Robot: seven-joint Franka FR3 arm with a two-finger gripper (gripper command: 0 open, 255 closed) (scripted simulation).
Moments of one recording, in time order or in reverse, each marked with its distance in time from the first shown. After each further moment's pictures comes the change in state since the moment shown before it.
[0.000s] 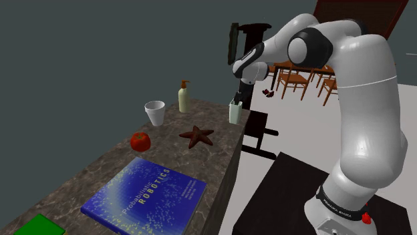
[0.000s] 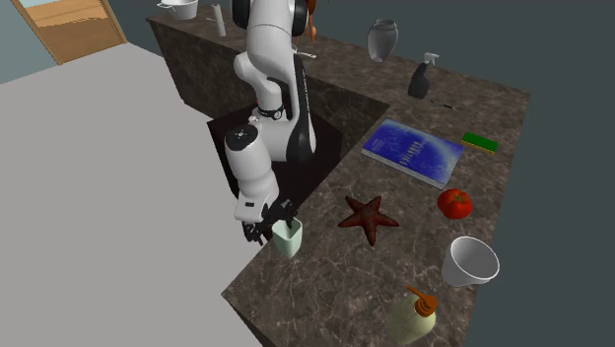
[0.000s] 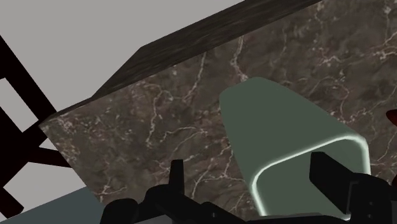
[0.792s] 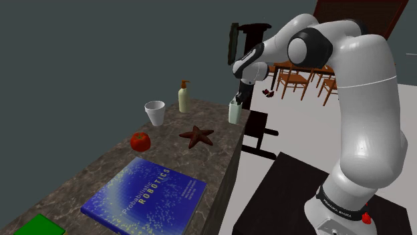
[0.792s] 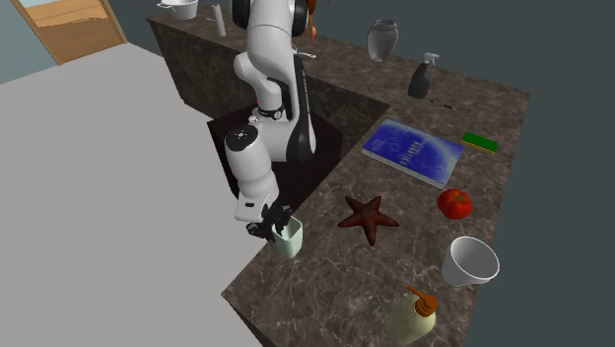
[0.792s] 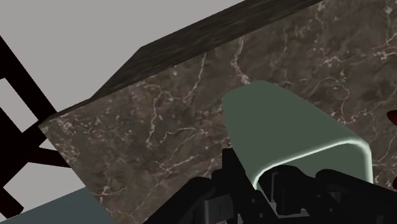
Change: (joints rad) arm -0.001 0.002 0.001 -0.001 0.001 0.002 -0.002
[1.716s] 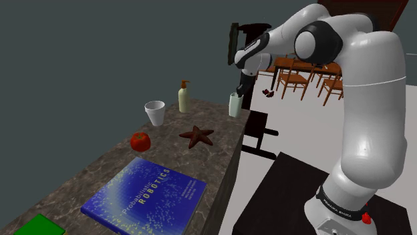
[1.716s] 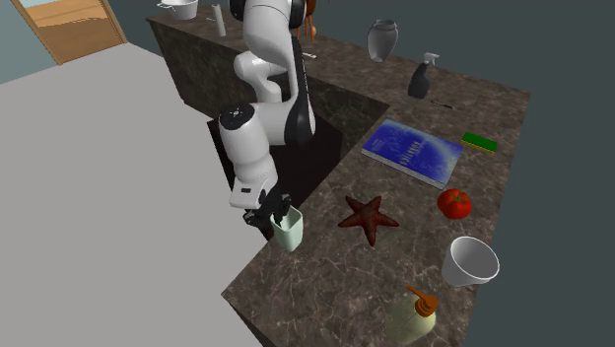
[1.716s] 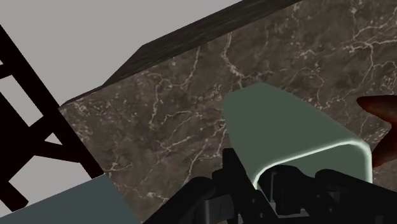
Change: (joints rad) arm 0.020 -0.072 -0.030 0.032 -0.053 -0.095 0.045
